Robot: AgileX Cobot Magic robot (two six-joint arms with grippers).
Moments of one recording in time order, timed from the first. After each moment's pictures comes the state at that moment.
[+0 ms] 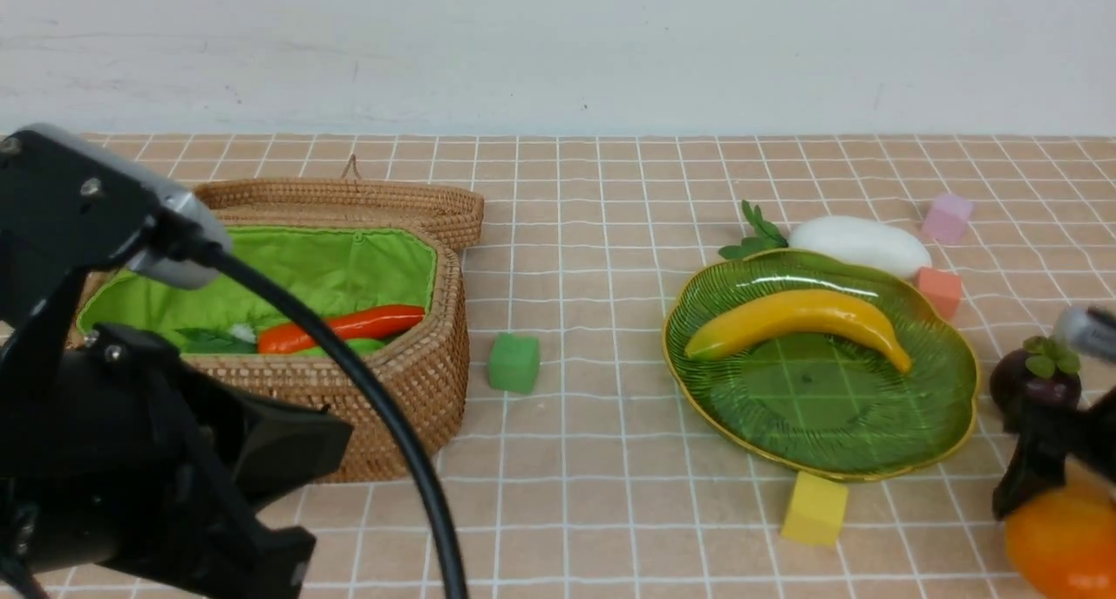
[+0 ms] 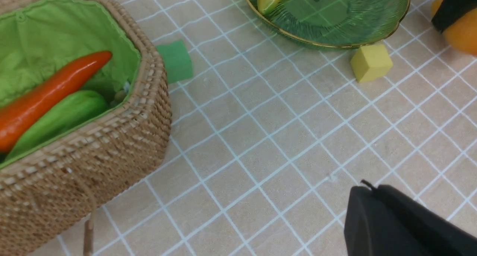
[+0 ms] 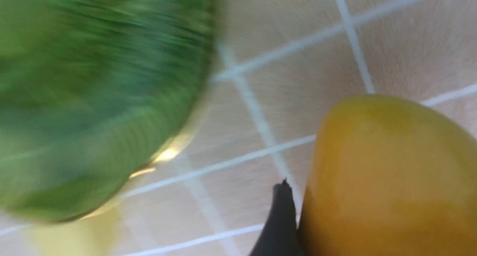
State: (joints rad) right arm -0.18 1.64 -1.01 0.35 0.88 0.00; left arm -0.73 0.84 -0.86 0.04 0.70 -0.16
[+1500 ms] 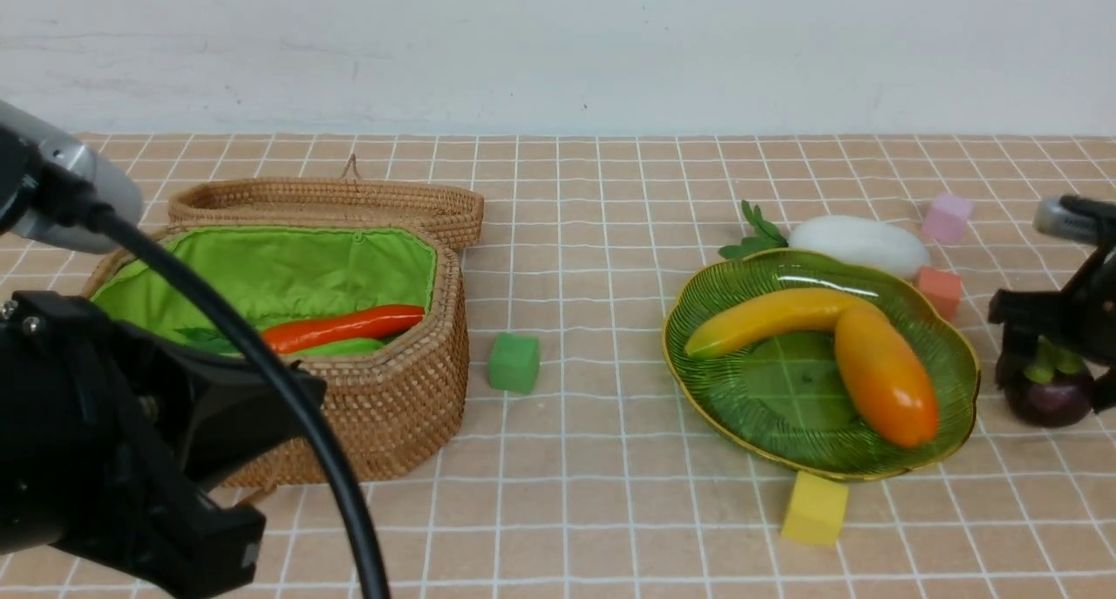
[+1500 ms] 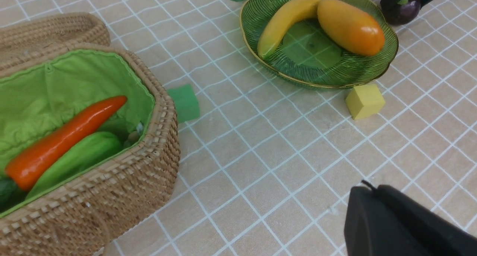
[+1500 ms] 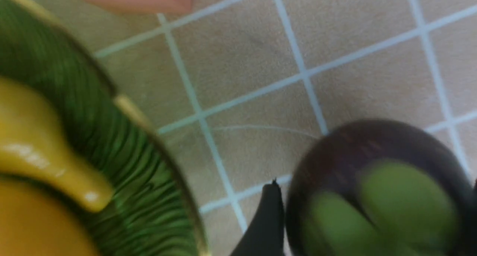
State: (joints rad) right arm -0.16 1.98 -1.39 0.06 0.76 0.16; left arm -0.73 0.79 -0.86 0.06 0.66 -0.16
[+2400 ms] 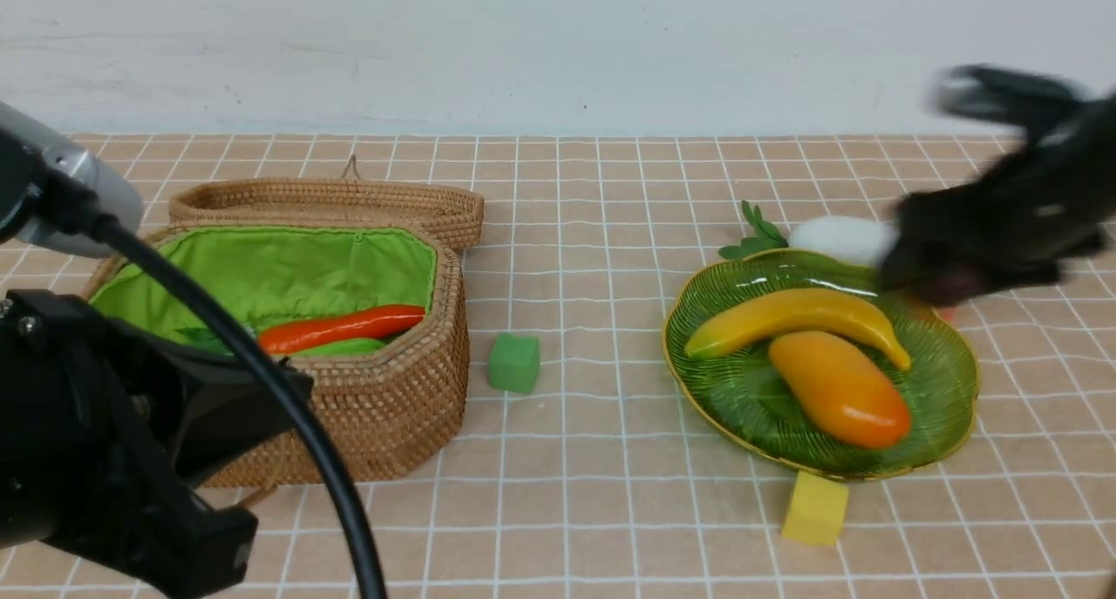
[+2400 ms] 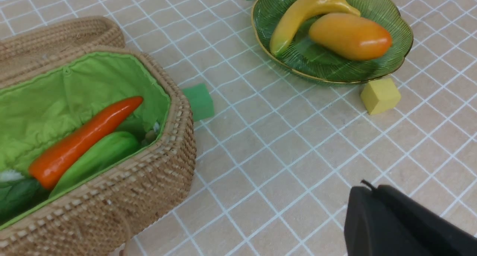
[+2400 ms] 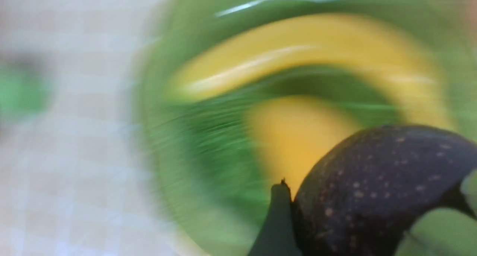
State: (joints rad) right arm 0.13 1.75 -1.42 0.37 0.86 -0.23; left arm -0.73 0.79 -0.86 0.11 0.68 -0.16
